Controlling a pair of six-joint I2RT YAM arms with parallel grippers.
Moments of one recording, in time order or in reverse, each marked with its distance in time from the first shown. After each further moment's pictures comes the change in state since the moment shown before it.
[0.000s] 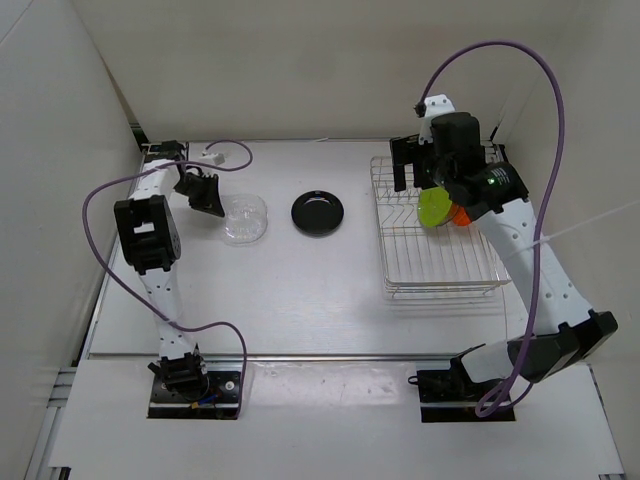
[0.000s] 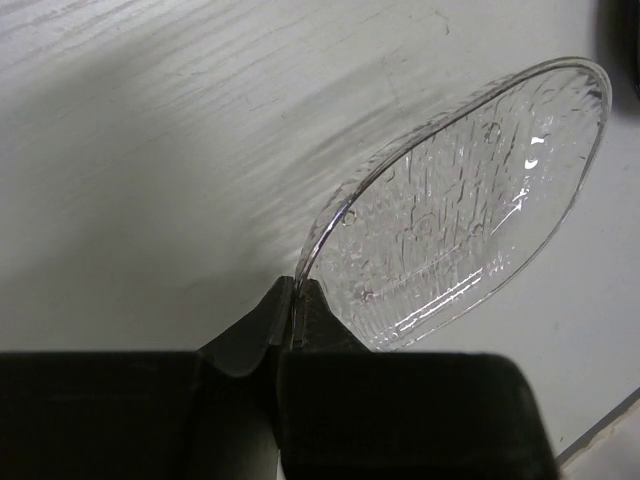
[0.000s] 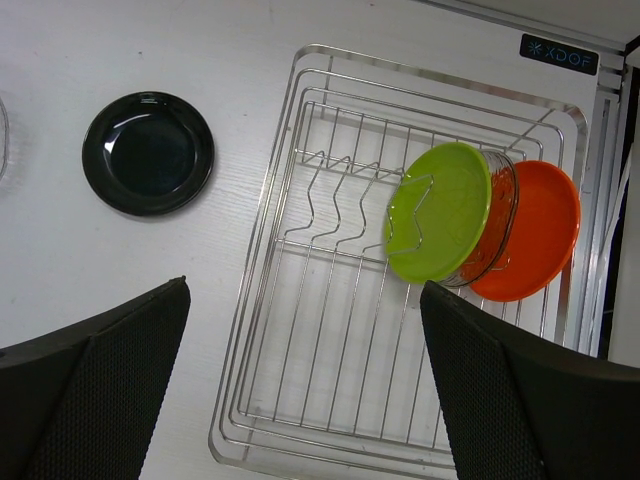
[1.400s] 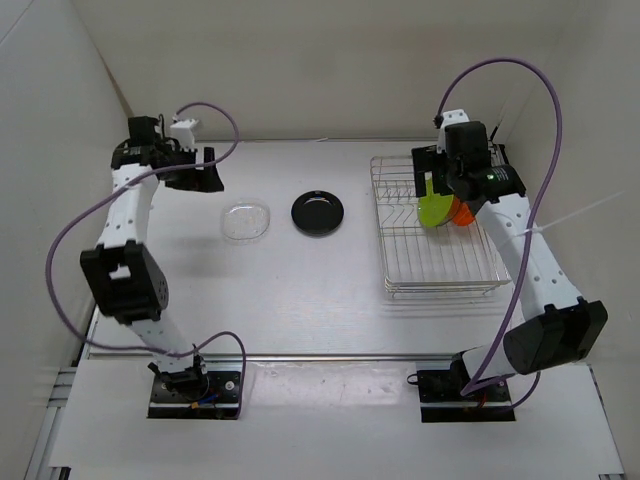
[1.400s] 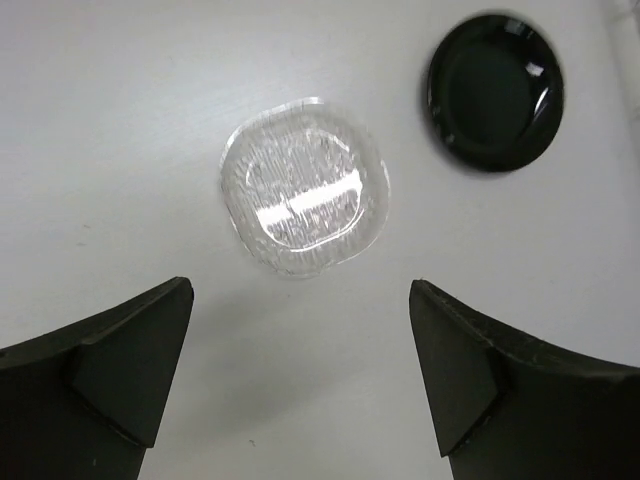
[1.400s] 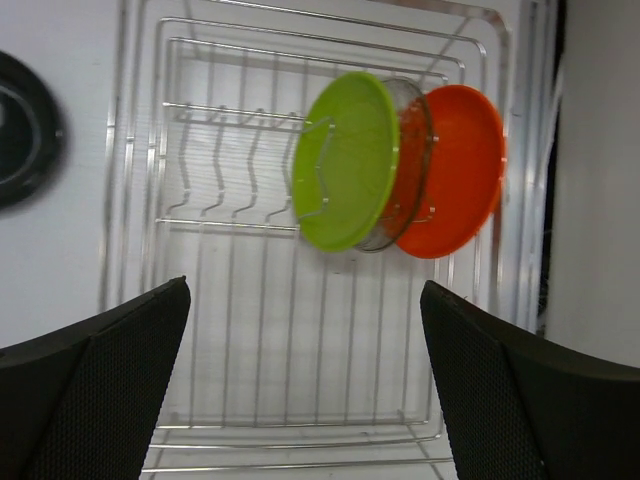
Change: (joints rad) left arm -0.006 -0.483 -0.237 0.115 -0.044 -0.157; right arm -0.149 0.023 -0.152 0.056 0.020 -0.054
